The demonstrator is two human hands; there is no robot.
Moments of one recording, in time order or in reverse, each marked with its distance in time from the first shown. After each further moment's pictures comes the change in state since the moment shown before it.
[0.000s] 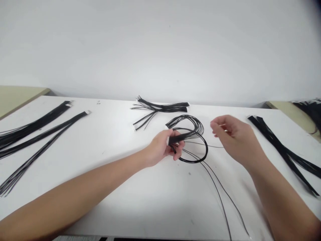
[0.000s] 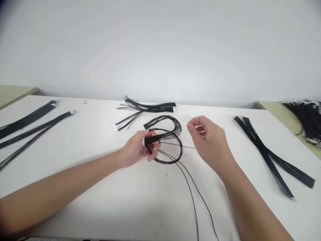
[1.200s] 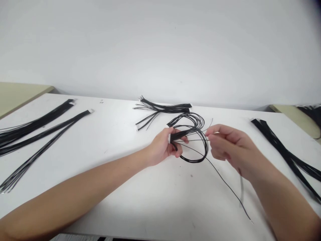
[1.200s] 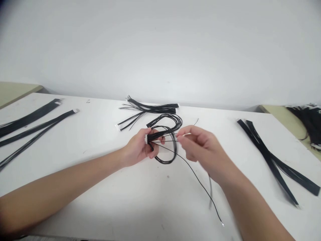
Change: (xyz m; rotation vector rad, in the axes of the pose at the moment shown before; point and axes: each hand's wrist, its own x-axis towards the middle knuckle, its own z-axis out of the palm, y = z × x) left_hand 0.004 0.003 0.000 -0.124 0.127 -0.033; right_hand -0.011 -0.012 0.002 0.671 -0.458 0.207
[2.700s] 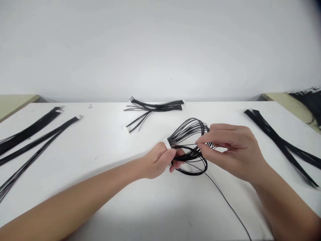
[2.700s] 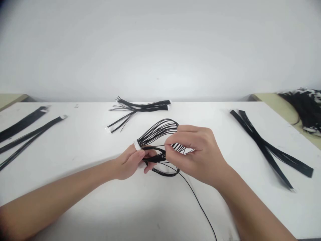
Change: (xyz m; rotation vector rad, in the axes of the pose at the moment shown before) left_hand -0.015 -0.010 -0.002 0.757 -0.417 0.335; right_hand -0.009 -0.011 0.005 -0.642 0.169 -0.723
